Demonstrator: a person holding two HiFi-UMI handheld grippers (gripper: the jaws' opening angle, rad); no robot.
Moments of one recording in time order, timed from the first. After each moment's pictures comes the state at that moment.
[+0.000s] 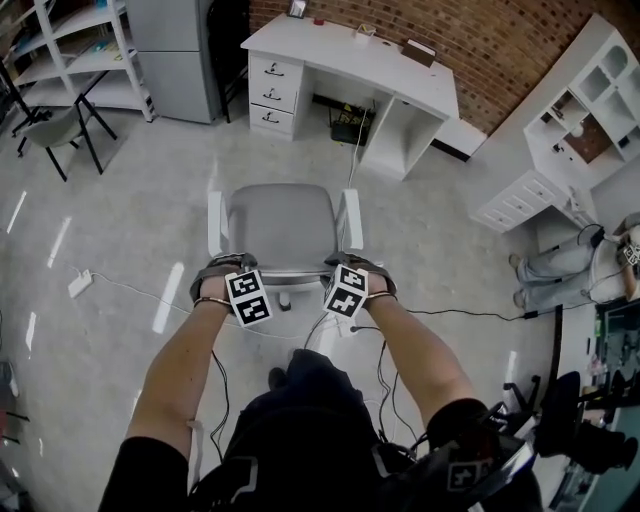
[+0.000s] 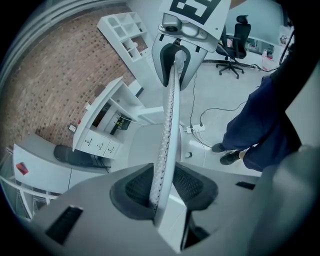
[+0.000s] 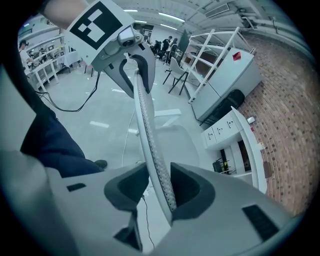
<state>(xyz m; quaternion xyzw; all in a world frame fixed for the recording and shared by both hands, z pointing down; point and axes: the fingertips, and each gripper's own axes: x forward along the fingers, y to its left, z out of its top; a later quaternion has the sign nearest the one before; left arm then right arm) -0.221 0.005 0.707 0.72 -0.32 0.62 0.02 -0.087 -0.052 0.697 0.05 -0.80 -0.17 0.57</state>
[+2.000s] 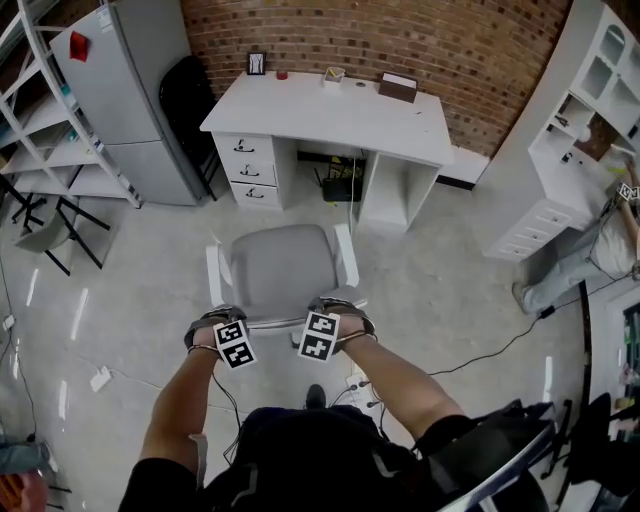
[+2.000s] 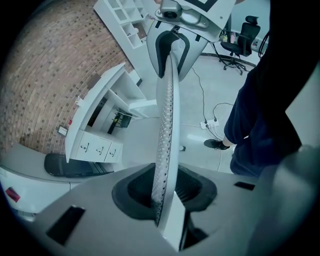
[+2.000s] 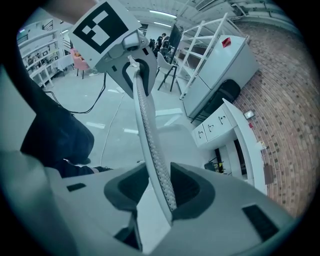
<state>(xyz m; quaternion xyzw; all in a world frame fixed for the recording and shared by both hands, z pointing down) -0.278 -0.251 0.721 0.70 -0.27 0.66 0.03 -0.141 -0.305 0.702 0.05 -0.81 -0.15 0.57</state>
